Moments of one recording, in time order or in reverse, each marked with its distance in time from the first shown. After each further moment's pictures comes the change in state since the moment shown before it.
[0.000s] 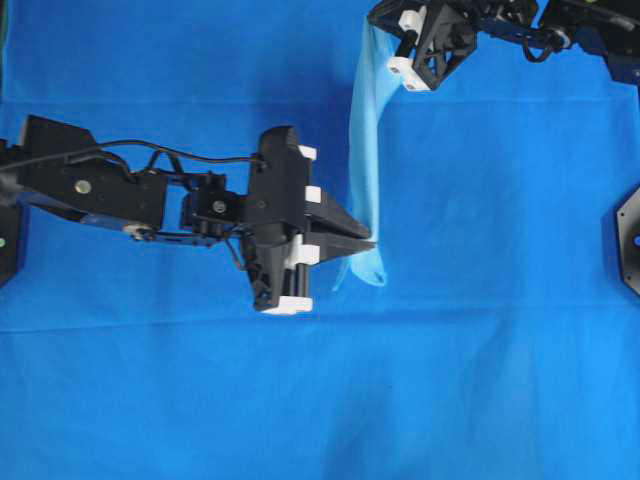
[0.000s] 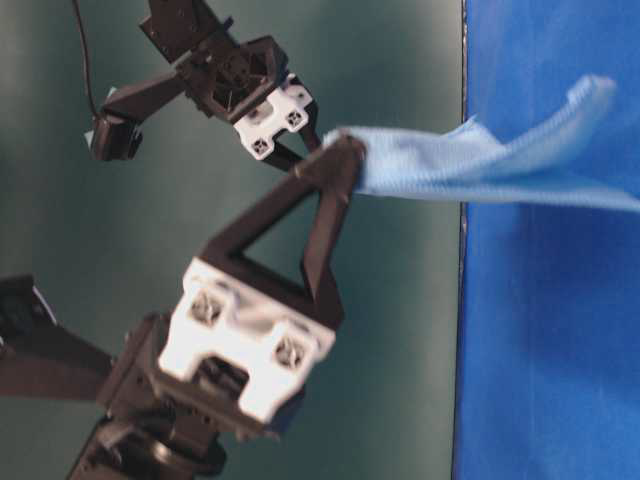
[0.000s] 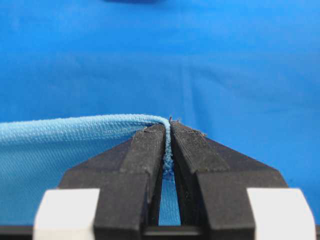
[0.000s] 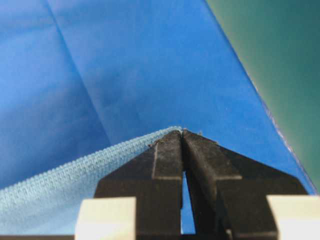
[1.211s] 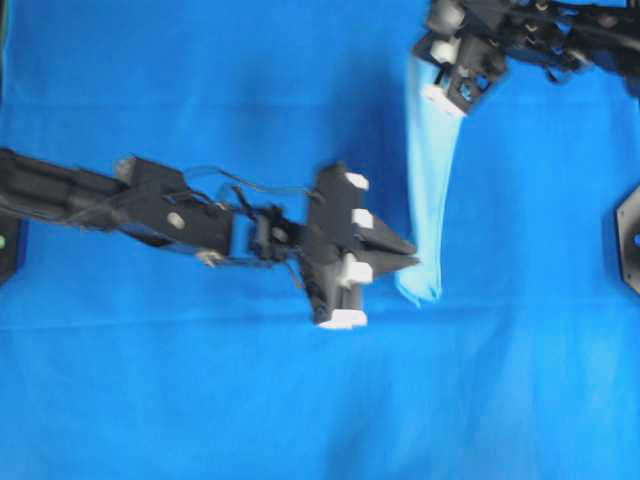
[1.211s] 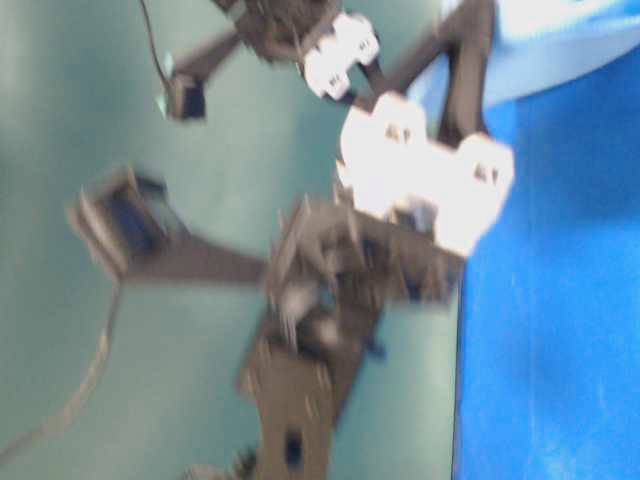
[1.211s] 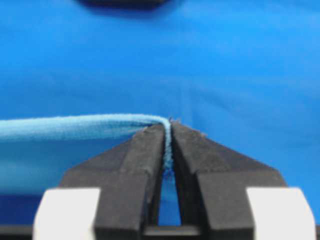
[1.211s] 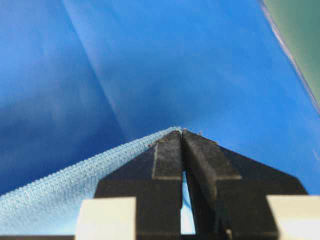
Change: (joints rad) left arm -0.017 0.249 -0.021 -0.021 -0.337 -0.055; right arm -0.021 0.041 0.100 -0.069 0.028 -0.003
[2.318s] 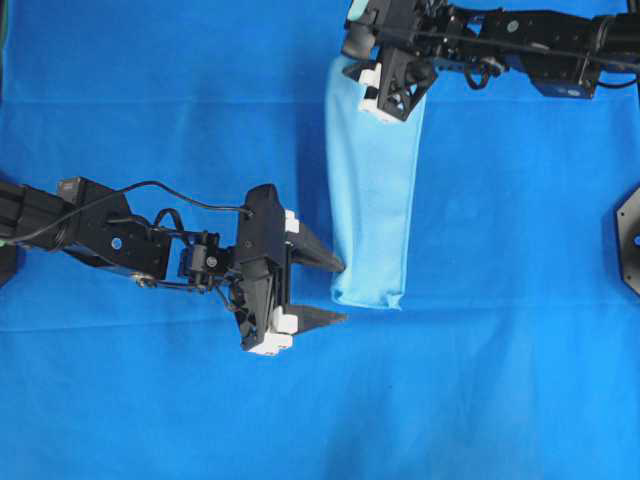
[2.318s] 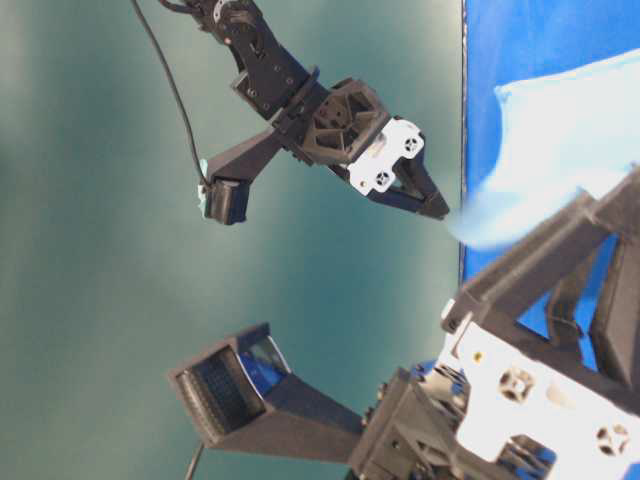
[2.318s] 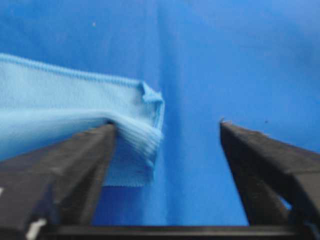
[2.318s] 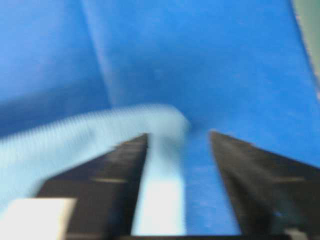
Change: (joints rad) left arm -0.058 -0.048 0.202 0.000 -0.060 -0.133; right arm 0.063 0.181 -0.160 -0.074 -0.032 -0.006
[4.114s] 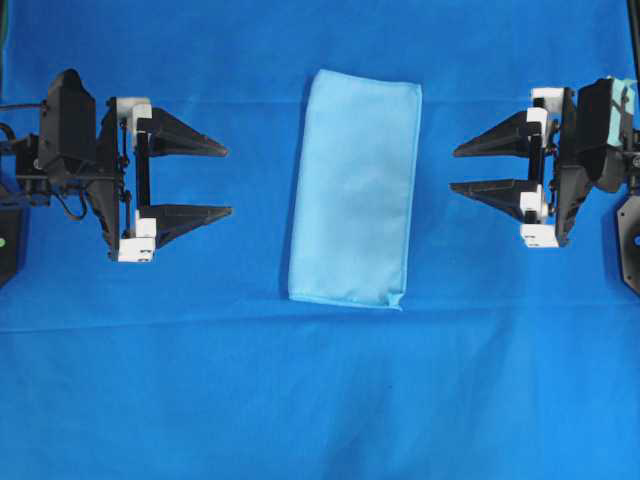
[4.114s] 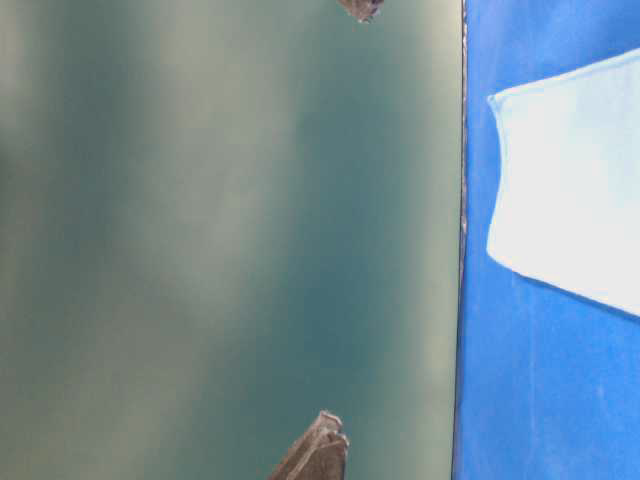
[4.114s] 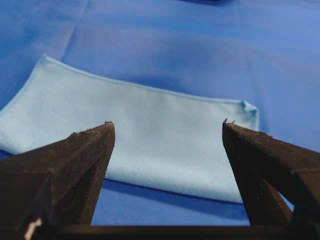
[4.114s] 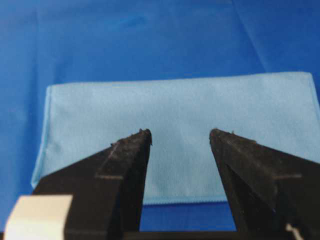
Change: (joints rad) left arm 0.216 -0.623 0.403 0.015 0.052 0.167; right arm 0.278 -0.686 0.672 0.051 -0.420 0.192
